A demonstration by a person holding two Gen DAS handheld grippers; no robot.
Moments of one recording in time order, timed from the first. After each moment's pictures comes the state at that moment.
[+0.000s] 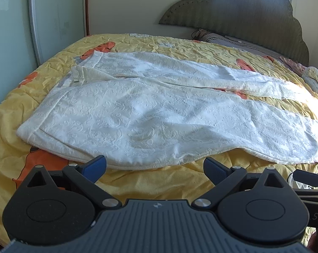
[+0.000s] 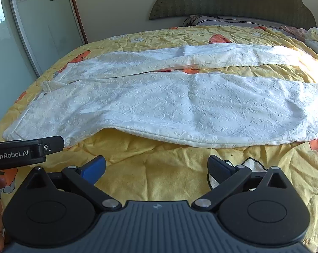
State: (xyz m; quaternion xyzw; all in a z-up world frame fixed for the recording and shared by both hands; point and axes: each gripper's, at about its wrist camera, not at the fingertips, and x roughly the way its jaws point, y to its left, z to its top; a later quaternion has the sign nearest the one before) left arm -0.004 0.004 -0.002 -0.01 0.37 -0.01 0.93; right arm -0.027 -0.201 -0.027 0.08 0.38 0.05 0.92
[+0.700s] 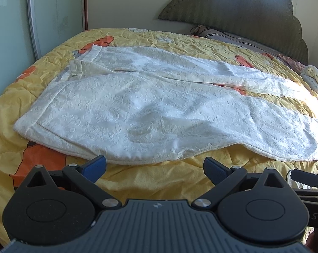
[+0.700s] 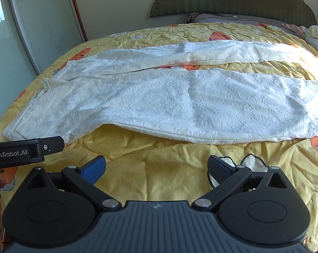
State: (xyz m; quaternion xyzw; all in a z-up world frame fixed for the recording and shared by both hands) left arm -0.002 0.007 -0.006 -0.02 0.38 -0.02 0.92; right arm -0.026 -0.201 -0.029 0.08 0.39 0.05 0.92
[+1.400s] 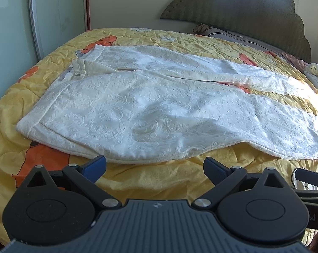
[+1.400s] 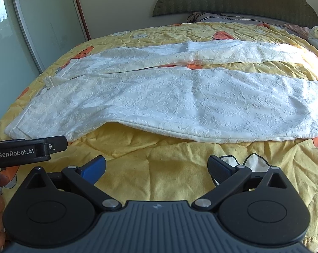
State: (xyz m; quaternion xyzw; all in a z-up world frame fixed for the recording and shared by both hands) left arm -0.002 0.009 -0.009 -0.01 0.38 -0.01 0.92; right arm -0.027 -0.199 -0.029 0.08 0.39 0.06 0.92
